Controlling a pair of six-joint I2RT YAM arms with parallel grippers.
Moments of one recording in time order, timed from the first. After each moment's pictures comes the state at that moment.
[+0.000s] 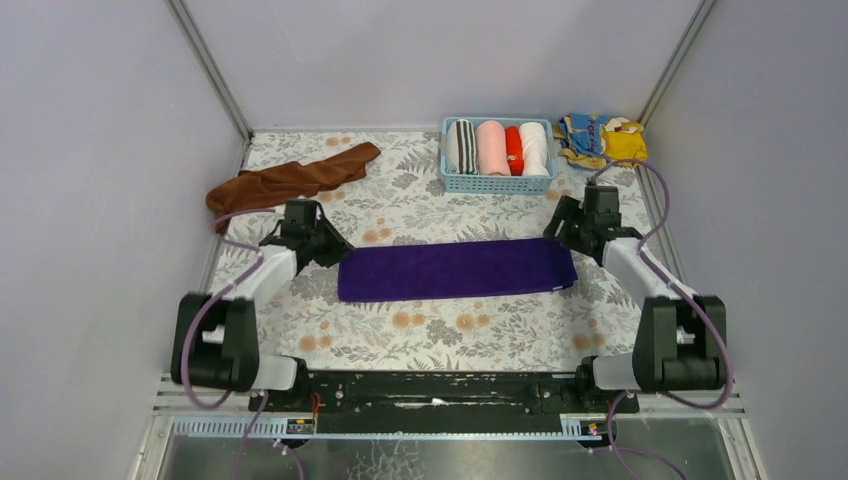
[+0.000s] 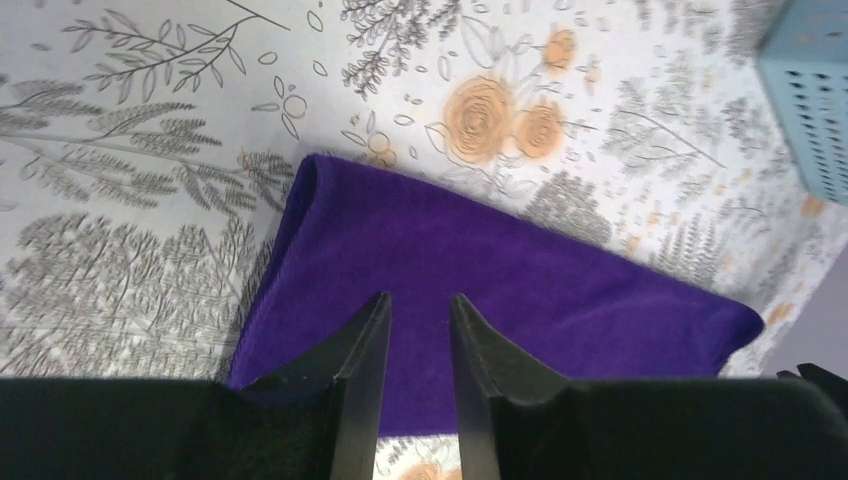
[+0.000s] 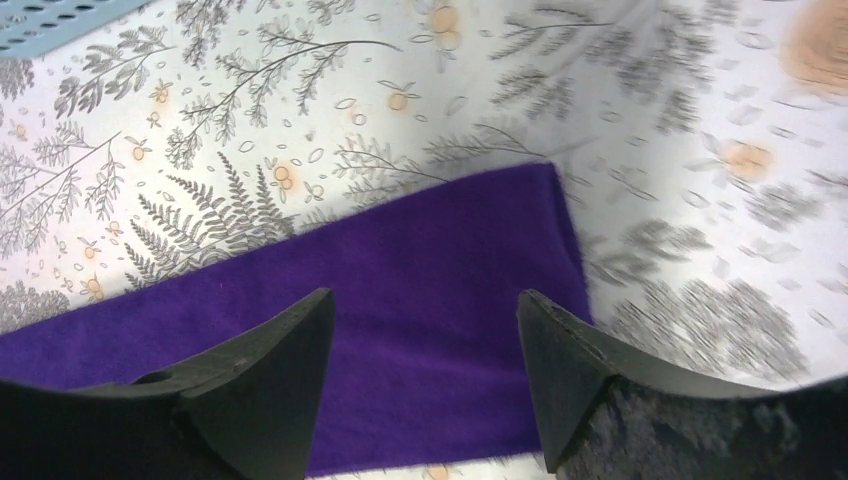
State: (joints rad) left arm -0.08 1.31 0.72 -0.26 0.16 -0.82; right arm 0.02 1.33 0.79 -0.29 0.00 0.42
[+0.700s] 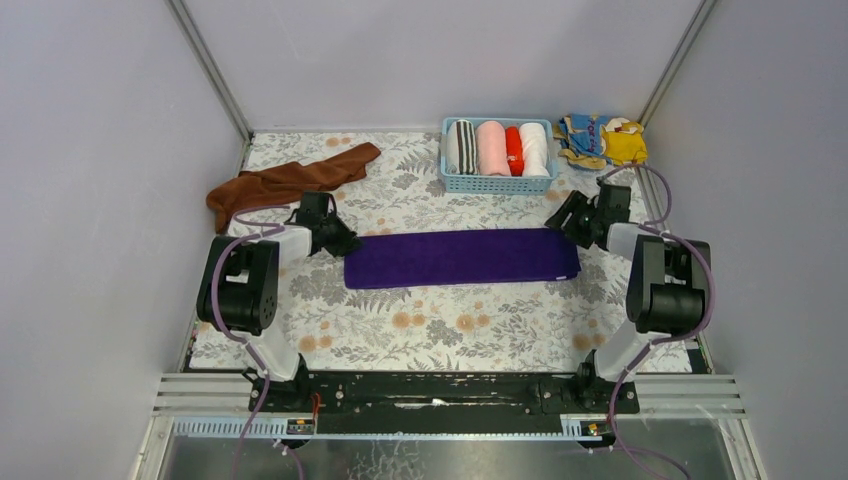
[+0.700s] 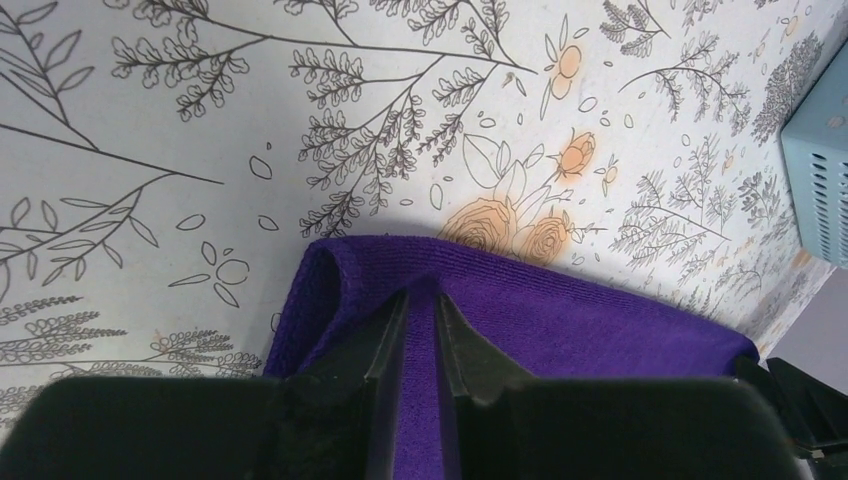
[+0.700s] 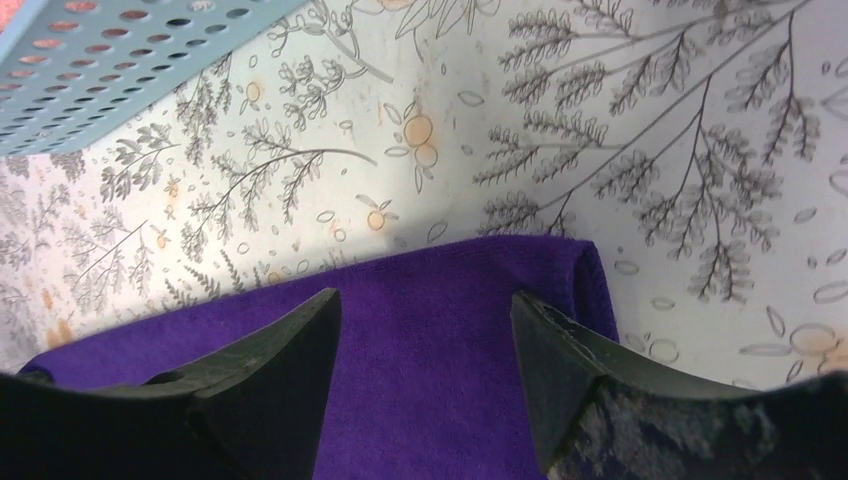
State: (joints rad) left arm -0.07 1.71 0.84 -0.06 0.21 -0.88; right arm -0.14 1.71 0.85 0.03 -0.30 0.46
